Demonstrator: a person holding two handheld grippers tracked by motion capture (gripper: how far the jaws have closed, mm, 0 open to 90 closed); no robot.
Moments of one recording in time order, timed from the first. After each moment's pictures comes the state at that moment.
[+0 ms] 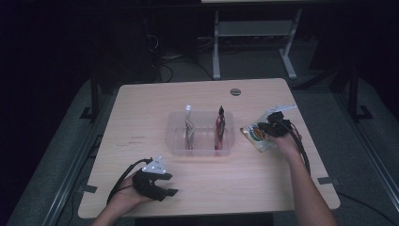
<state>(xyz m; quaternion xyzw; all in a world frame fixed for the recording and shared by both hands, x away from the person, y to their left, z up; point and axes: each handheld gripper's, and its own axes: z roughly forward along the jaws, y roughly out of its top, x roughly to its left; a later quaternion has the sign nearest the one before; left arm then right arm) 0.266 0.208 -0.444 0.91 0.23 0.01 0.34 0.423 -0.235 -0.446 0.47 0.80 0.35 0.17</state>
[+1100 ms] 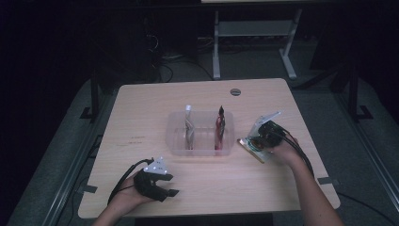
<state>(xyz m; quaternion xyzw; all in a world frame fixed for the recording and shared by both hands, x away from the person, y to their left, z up) 0.266 0.206 -0.445 0.91 0.23 0.01 0.34 0.401 -0.211 -0.456 0.38 0.88 0.26 0.12</state>
